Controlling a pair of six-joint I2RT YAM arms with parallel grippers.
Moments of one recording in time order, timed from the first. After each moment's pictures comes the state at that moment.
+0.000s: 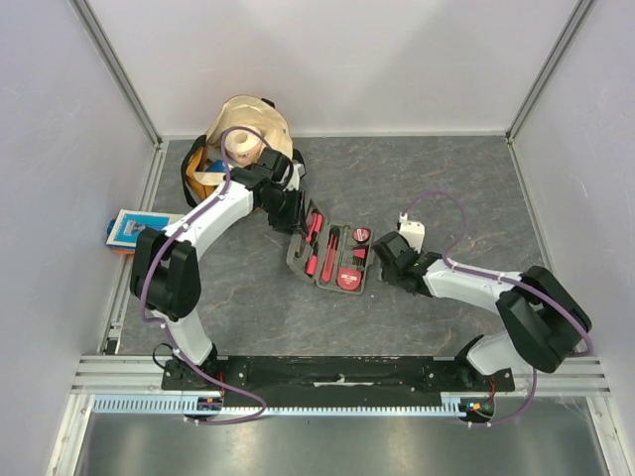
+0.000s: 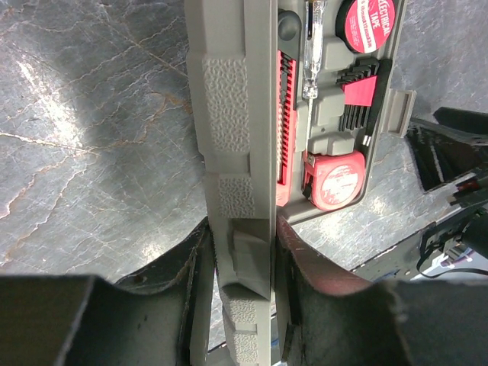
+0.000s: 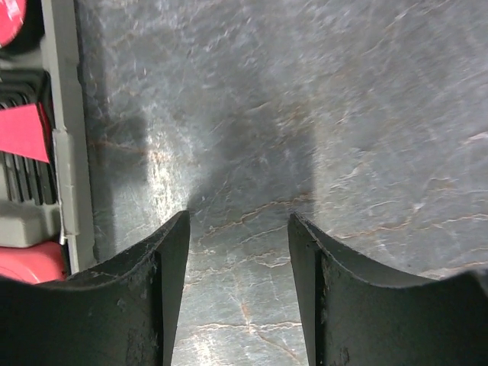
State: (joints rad) left arm -0.44 1.76 1.43 -0.79 0.32 -0.33; right arm 0.69 1.42 0.66 -0.28 0.49 0.75
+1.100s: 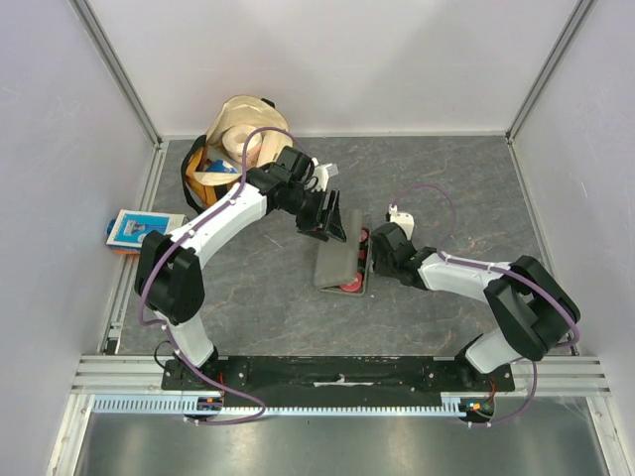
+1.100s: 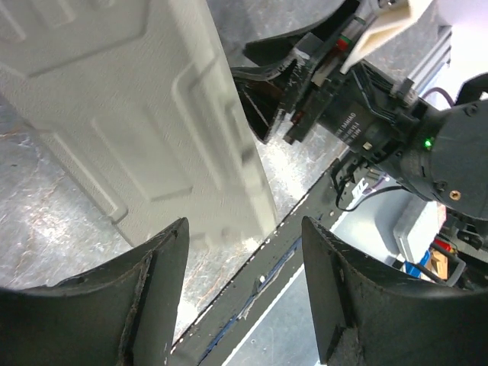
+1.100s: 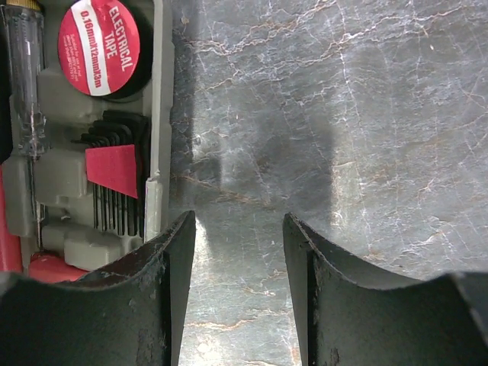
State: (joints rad) left arm -0.56 1.76 1.50 -0.75 0.59 -0.34; right arm 0.66 1.52 0.70 -0.11 0.34 0.64
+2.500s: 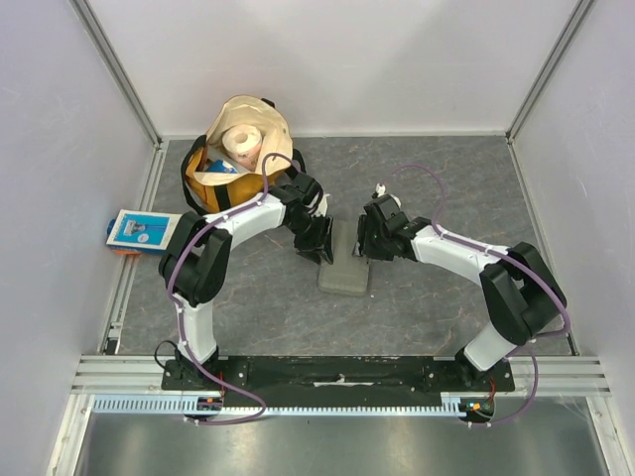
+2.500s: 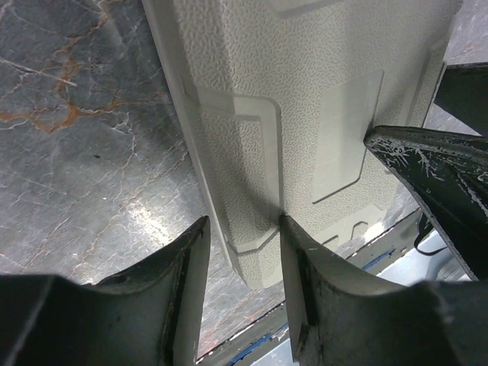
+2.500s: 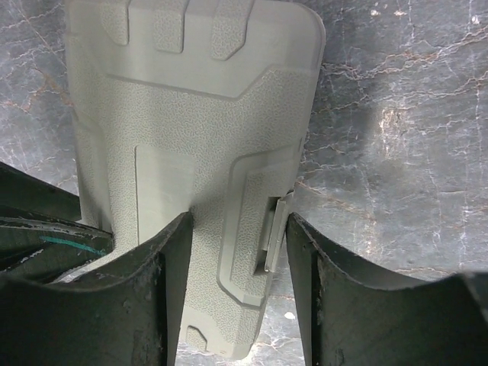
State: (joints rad) left arm -0.58 1.94 1.38 -0.68 0.41 -0.39; right arm 0.61 1.61 0.97 -0.32 0.06 0.65
